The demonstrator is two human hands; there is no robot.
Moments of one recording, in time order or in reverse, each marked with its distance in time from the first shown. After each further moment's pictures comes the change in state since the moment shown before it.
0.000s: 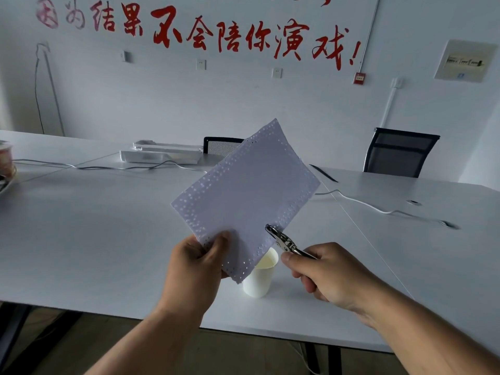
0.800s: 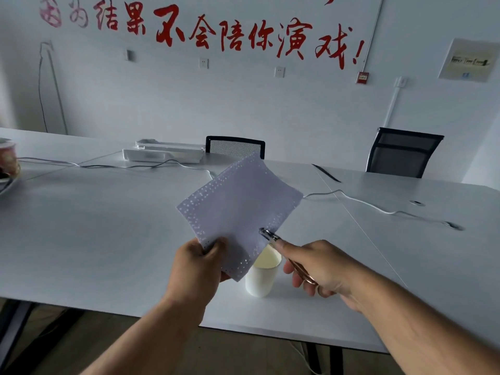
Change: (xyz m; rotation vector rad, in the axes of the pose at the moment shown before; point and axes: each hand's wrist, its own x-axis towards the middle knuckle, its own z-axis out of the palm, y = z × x) left_hand 0.017 -0.019 -0.006 0.023 0.053 -0.152; right_hand 0.024 -0.004 0.006 -0.064 -0.061 0.144
